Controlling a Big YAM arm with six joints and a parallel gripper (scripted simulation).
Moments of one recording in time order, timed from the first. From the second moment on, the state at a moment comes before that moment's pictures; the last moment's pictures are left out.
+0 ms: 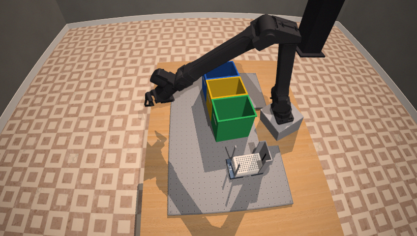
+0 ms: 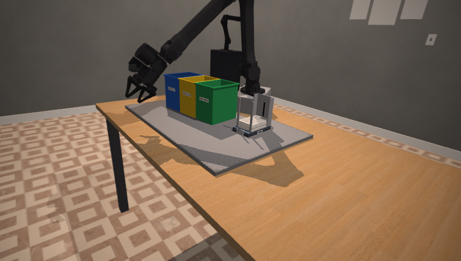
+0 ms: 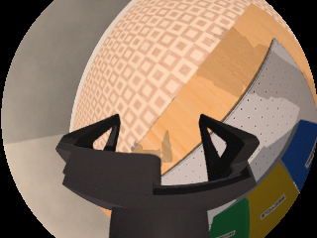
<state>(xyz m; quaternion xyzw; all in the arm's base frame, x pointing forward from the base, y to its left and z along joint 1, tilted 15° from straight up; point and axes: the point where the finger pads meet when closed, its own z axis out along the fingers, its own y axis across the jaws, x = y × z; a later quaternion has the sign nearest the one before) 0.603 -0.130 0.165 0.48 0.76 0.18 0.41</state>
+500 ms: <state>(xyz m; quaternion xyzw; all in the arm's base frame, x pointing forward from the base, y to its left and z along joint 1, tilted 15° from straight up) 0.589 -0.077 0.171 0.45 0.79 0.18 0.38</state>
